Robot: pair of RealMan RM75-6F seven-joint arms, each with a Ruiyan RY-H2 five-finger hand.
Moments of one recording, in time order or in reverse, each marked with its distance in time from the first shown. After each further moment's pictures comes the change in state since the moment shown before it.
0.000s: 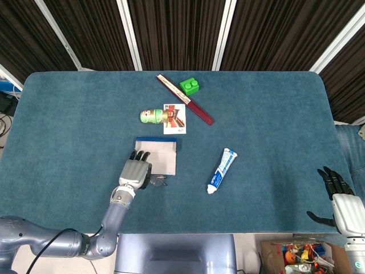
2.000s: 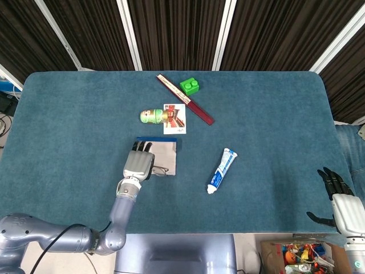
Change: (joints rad) left arm -0.064 -0.044 -0.122 0.024 -0.068 0.063 0.145; right arm 0.001 0.006 0.002 -0.015 0.019 -0.016 -0.001
